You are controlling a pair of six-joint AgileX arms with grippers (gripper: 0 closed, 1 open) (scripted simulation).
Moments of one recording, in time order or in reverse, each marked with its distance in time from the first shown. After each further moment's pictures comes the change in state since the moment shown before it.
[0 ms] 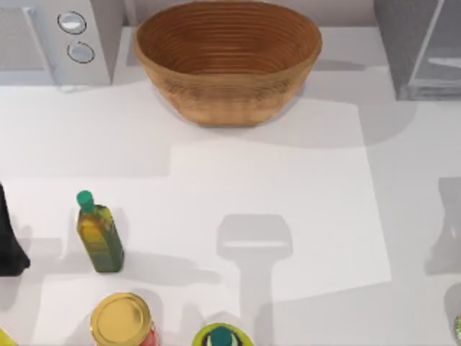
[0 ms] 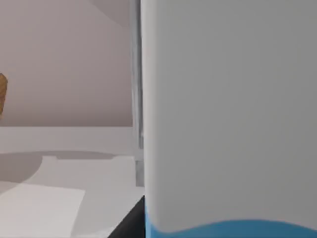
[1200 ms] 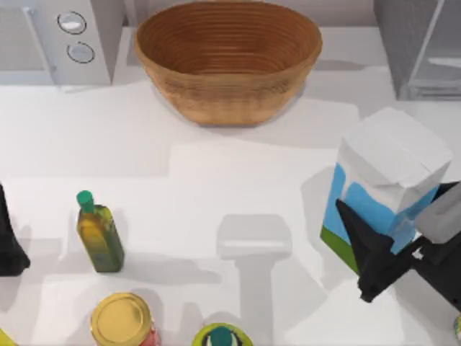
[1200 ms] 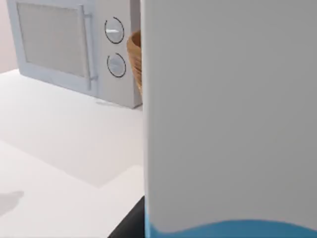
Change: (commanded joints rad) left arm 0.000 0.000 0.000 0.000 0.000 0.000; right arm 0.602 1.297 0.071 1.192 -0.023 0.022
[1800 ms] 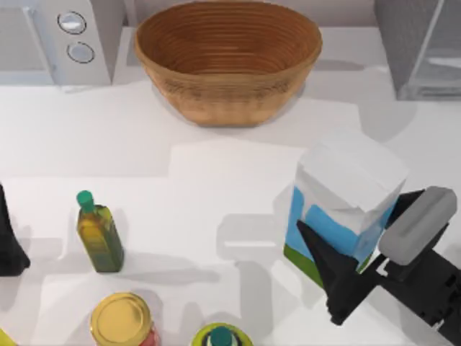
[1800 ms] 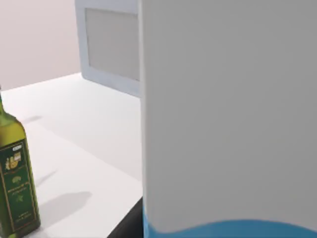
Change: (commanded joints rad) left arm 0.000 0.000 0.000 0.000 0.000 0.000; right arm 0.120 0.238 0.025 0.245 -0.006 -0.005
